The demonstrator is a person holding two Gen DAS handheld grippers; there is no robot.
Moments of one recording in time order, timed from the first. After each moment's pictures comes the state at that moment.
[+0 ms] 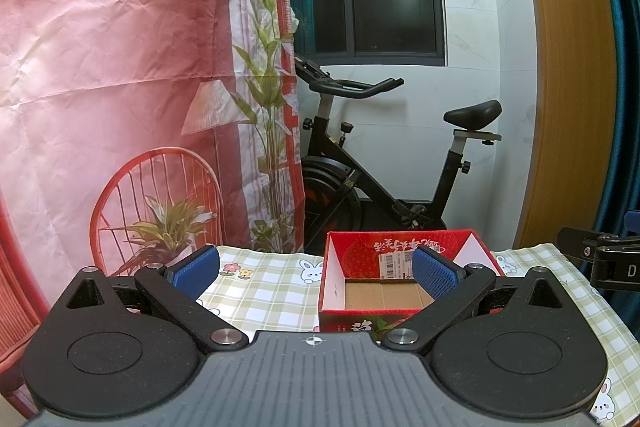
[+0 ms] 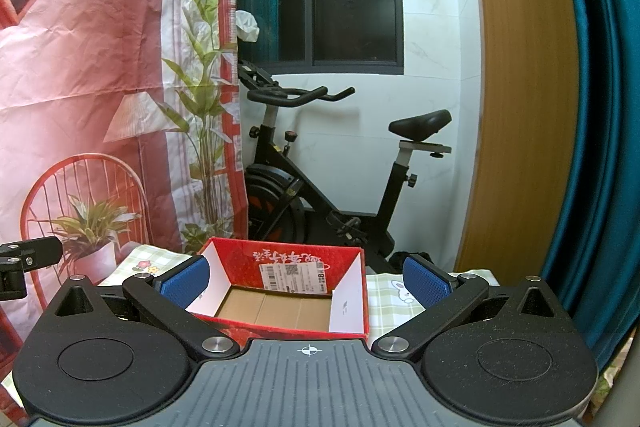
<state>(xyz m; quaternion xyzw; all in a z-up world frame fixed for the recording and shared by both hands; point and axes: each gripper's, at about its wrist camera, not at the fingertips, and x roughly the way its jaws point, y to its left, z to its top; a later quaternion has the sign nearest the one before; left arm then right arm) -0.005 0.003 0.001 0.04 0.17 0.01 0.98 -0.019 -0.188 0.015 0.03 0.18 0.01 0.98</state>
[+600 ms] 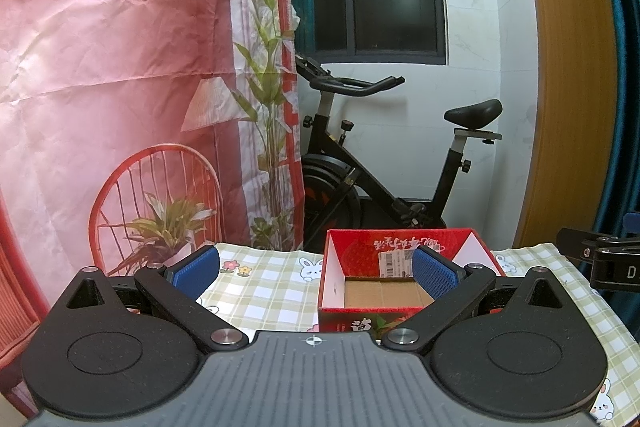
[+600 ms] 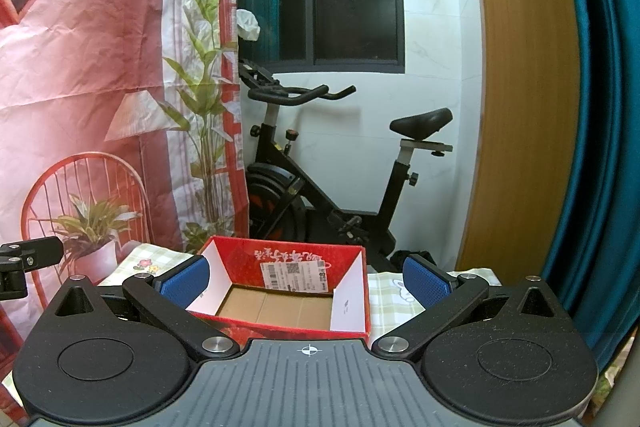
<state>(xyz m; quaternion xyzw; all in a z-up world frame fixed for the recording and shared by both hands) -0.004 0.003 -0.002 0.04 0.18 0.01 0.98 -0.018 -0.188 0.014 0.03 0.18 0.01 0.98</state>
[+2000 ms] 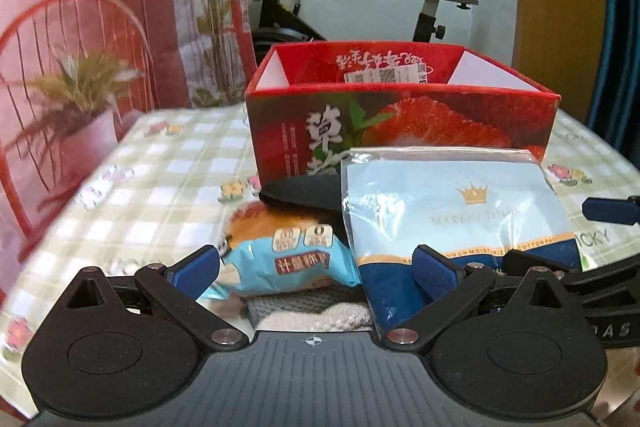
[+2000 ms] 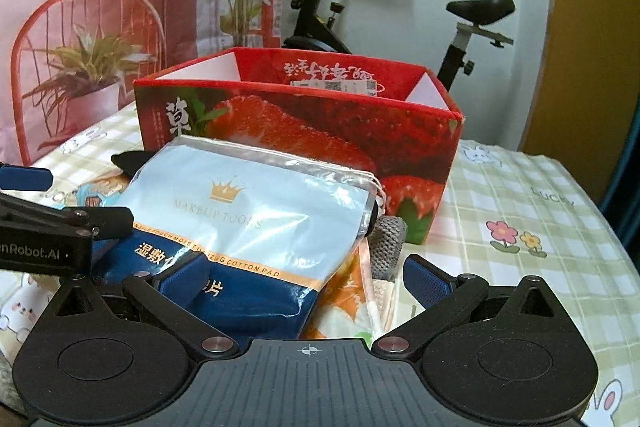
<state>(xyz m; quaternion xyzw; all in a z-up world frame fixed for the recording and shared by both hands) 0.065 0.002 -0.213 0.05 0.31 -0.05 0.95 0.030 -0.158 -0.221 -0.02 0.31 0.07 0.95</state>
